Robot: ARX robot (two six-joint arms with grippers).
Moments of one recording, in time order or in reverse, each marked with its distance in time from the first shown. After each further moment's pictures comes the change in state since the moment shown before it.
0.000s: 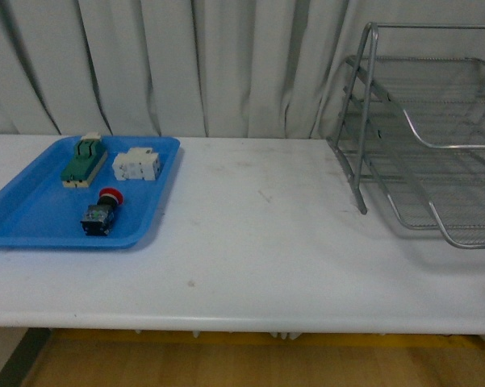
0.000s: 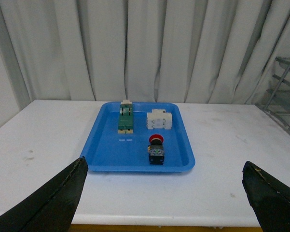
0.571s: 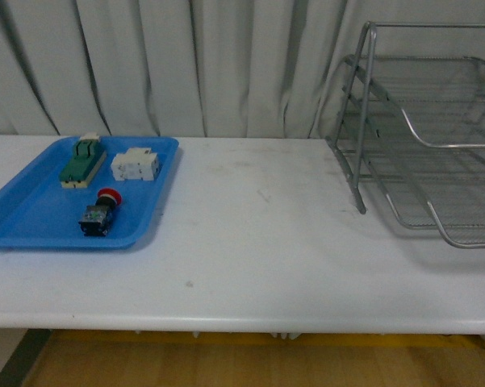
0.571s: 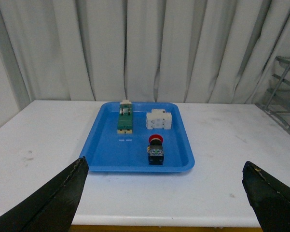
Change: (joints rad) left arm 0.000 0.000 0.000 0.000 0.000 0.000; right arm 0.017 -0.586 -0.277 -0.150 0.072 -0.564
